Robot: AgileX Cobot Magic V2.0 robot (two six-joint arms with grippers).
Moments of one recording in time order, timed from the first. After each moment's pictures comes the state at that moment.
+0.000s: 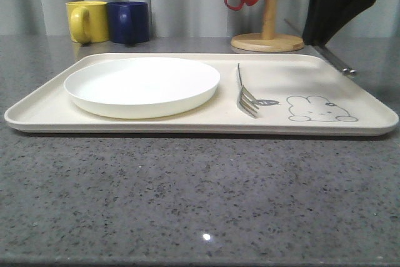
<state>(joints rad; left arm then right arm) -0.18 0.42 -0.45 -0.39 0.20 0.40 0.34 1.62 -1.39 0.06 0.94 0.38</state>
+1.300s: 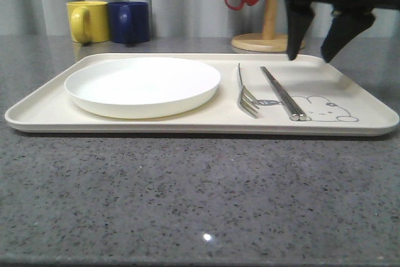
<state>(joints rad) -0.18 0.42 -0.45 -0.39 0.20 0.40 0.36 1.67 -1.39 -0.08 0.91 0.45</state>
